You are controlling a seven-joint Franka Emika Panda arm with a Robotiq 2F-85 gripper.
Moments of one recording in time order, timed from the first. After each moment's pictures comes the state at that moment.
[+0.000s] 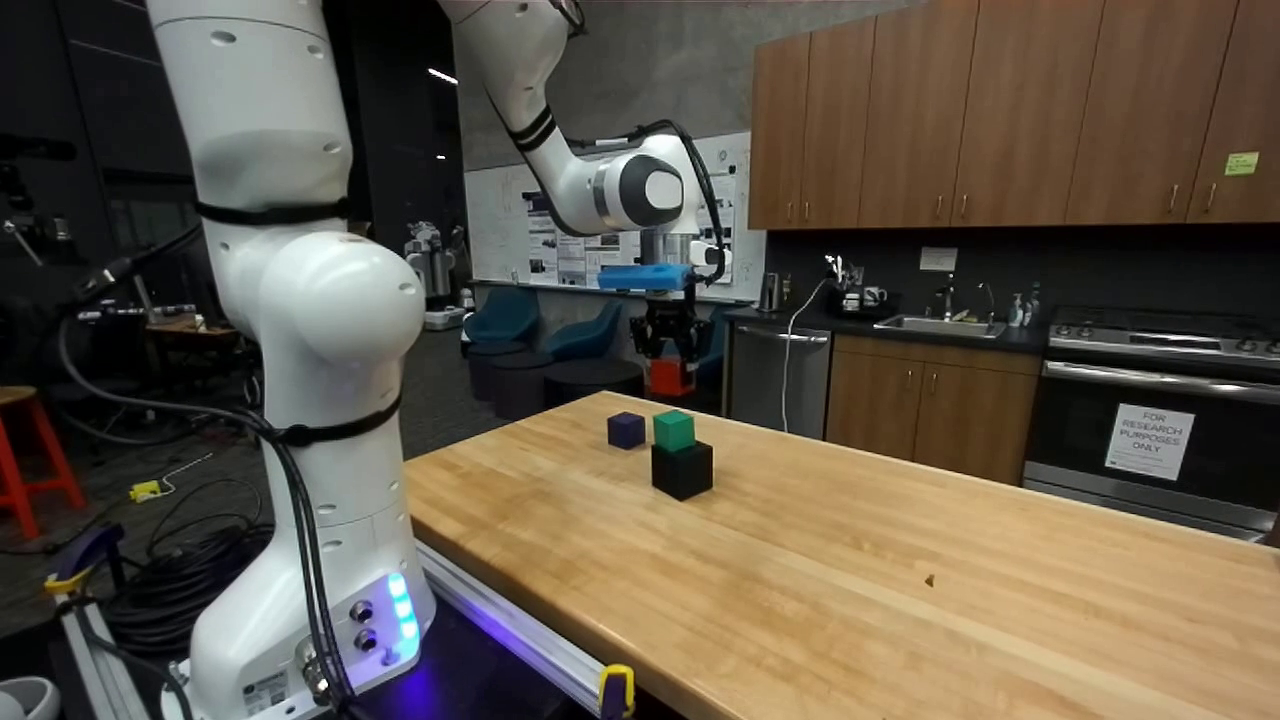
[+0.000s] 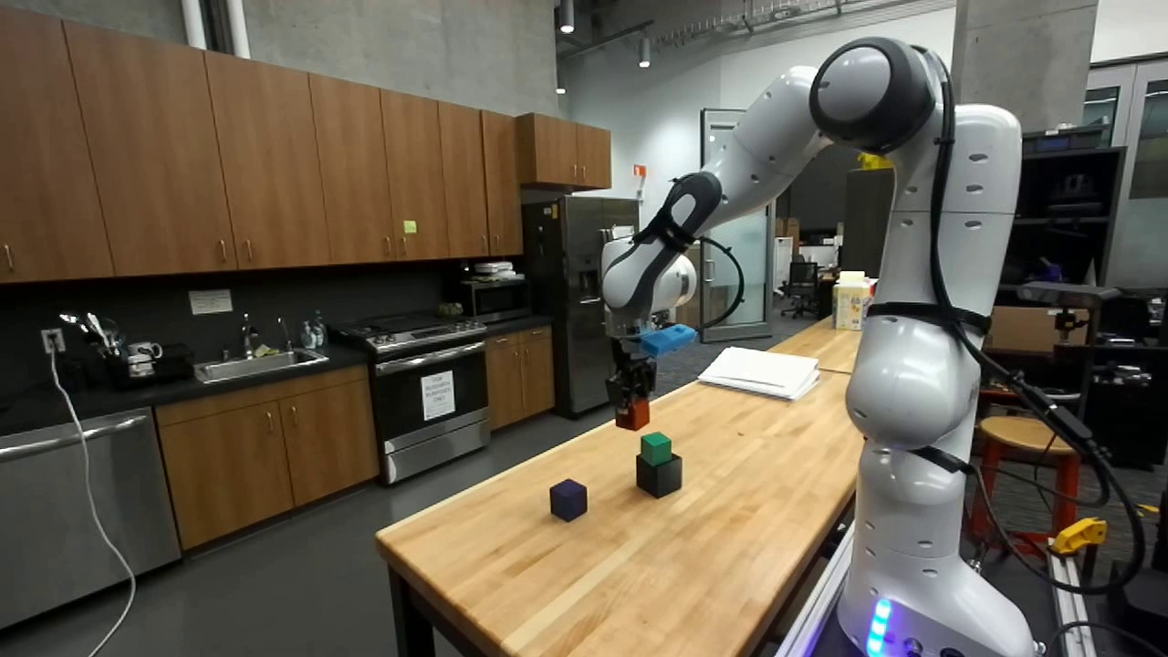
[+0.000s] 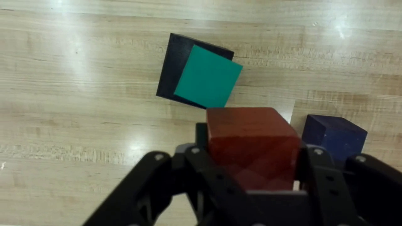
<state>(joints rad) -0.07 -0.09 -0.07 -2.45 -0.08 2.35 -0.10</state>
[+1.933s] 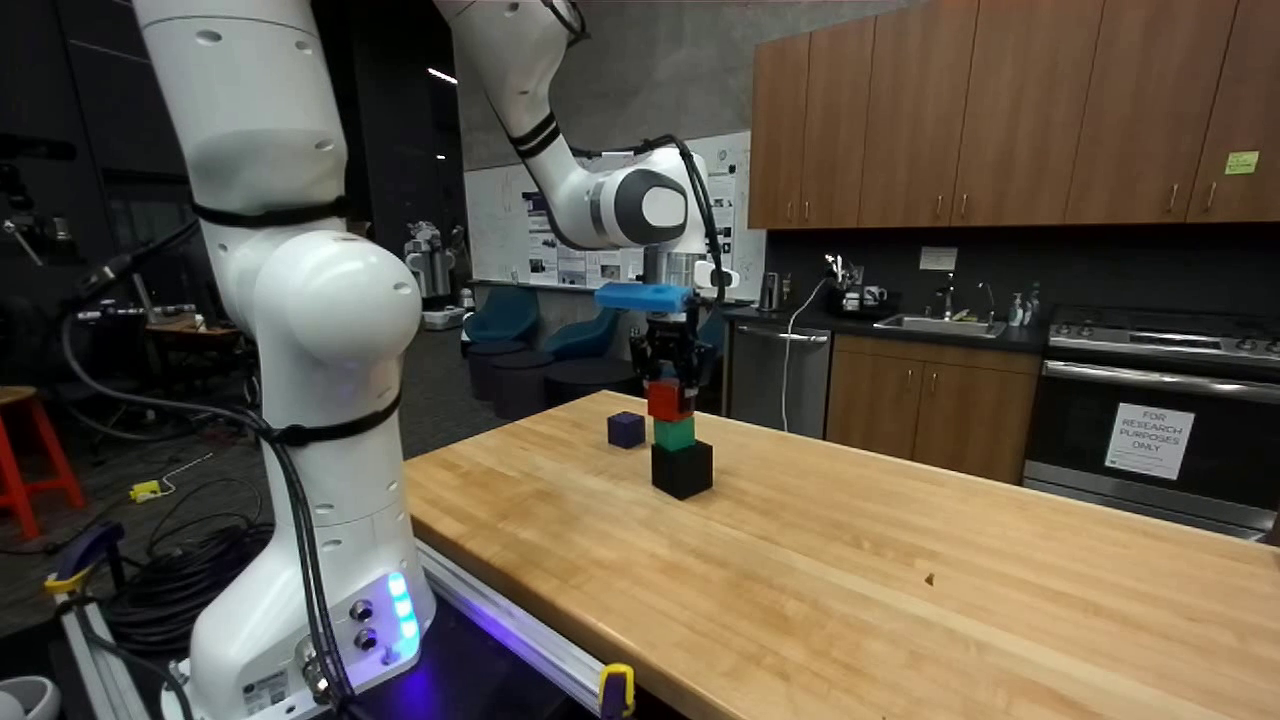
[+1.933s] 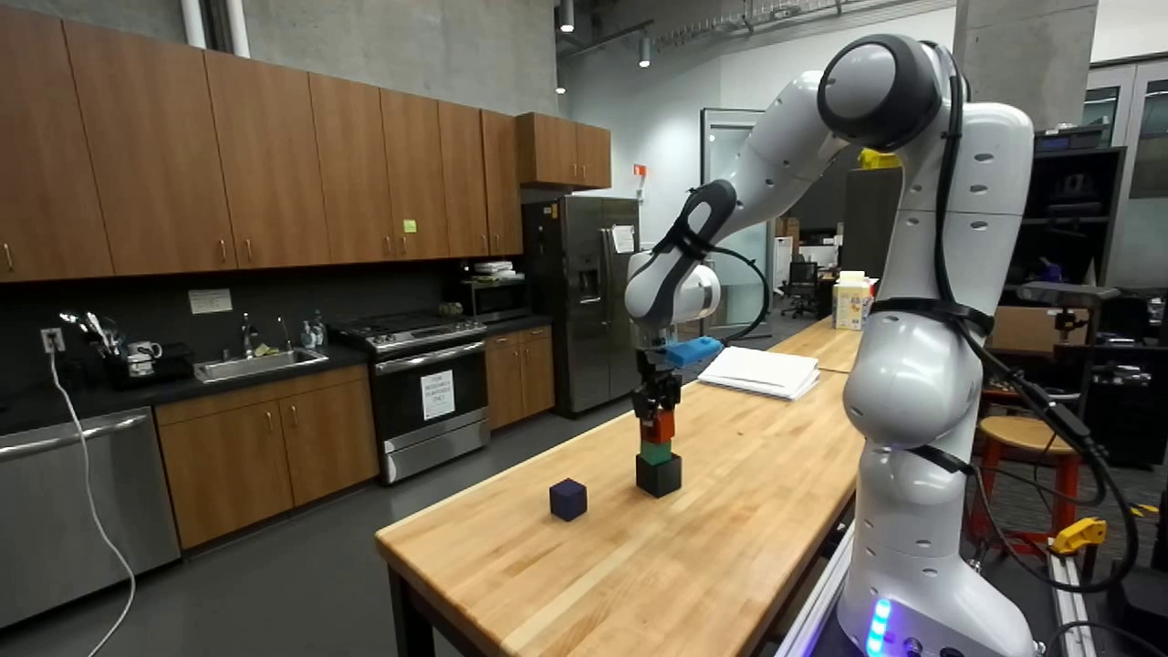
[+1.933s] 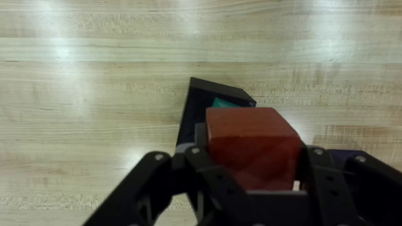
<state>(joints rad) -0.10 -0.13 -0.12 -2.56 -0.05 2.39 -0.15</state>
